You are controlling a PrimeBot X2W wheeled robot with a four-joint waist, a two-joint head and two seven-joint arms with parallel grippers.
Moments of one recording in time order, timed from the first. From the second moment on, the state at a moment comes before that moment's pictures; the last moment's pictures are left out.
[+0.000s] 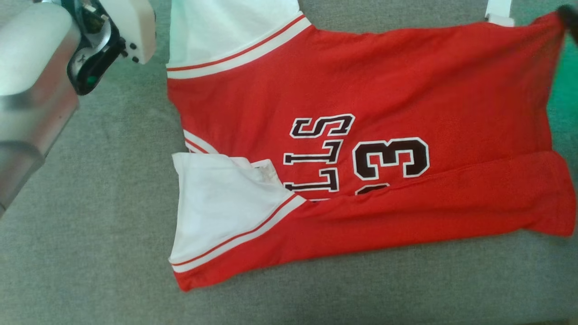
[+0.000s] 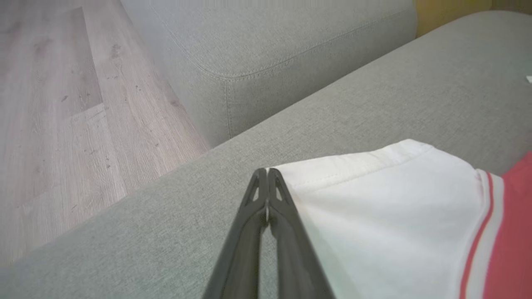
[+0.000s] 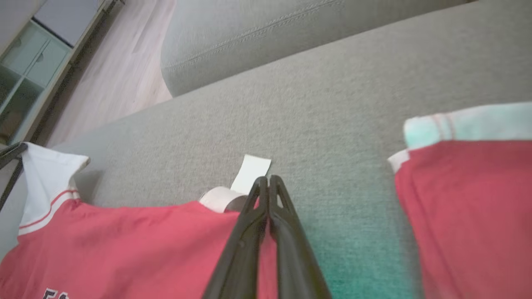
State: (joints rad) left arm -1.37 0.48 -1.24 0.71 -1.02 -0.13 0.13; right arm -0.63 -0.63 0.19 0.25 1.03 0.13 0.51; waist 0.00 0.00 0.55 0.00
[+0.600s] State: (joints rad) left arm -1.40 0.51 -1.27 0.60 -1.13 -0.13 -0.14; right arm -0.56 -0.64 0.11 0.23 1.08 0.13 0.37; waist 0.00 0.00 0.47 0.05
